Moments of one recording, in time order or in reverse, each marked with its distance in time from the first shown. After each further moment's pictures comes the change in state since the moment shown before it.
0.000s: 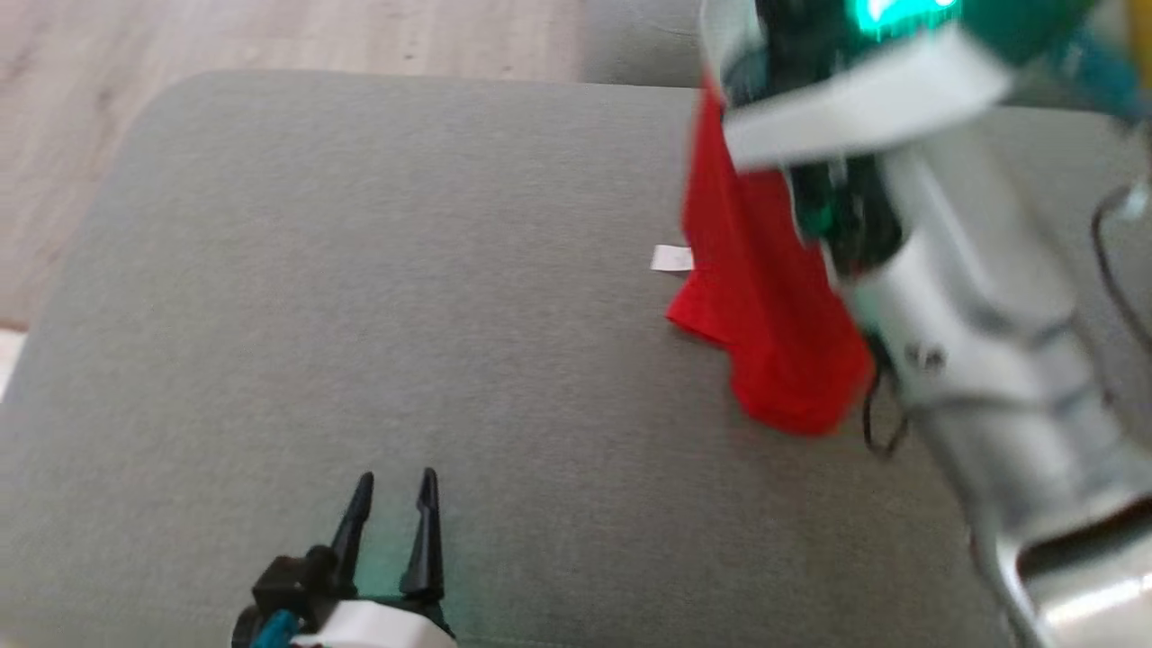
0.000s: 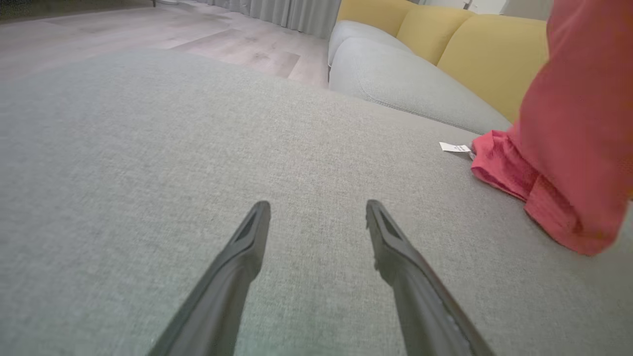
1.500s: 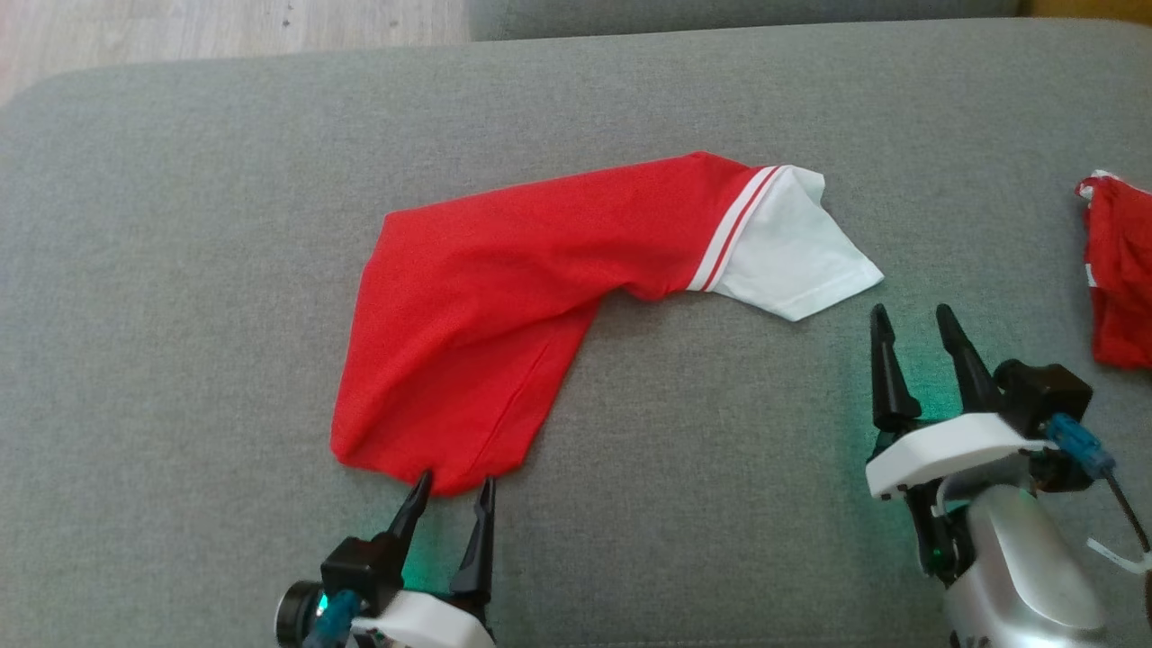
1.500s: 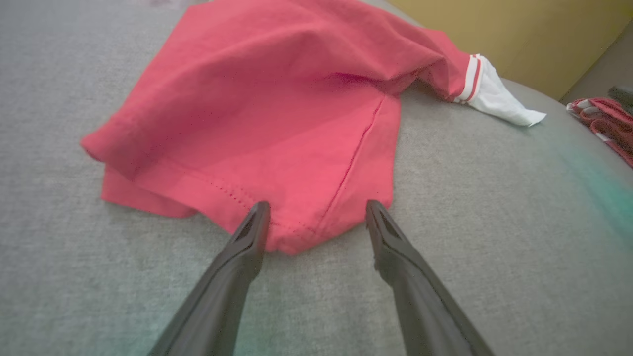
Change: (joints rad) left arm -0.074 0.000 -0.143 0.095 0.023 0.016 0.000; right arm 0.612 -0.011 -0.431 0.246 -0.345 0.000 0.001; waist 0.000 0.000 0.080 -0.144
